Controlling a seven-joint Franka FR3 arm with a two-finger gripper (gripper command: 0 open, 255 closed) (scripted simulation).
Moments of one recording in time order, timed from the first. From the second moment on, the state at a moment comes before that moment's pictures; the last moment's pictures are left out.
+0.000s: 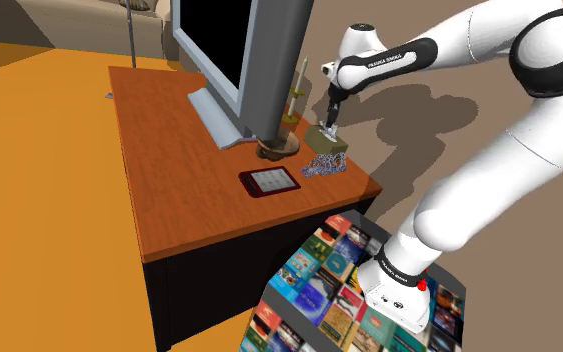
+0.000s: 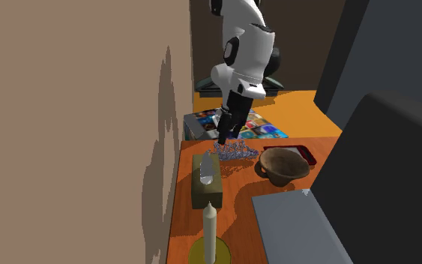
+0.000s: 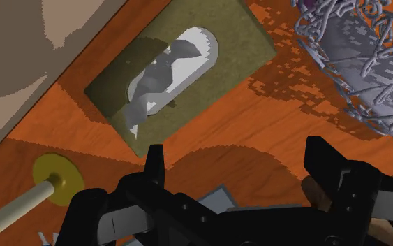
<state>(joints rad) -0.08 -0.17 -0.39 -2.31 -0.40 2.32 -0.74</state>
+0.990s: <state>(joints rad) -0.13 0.14 -0.44 -2.16 -0.41 2.54 -0.88</state>
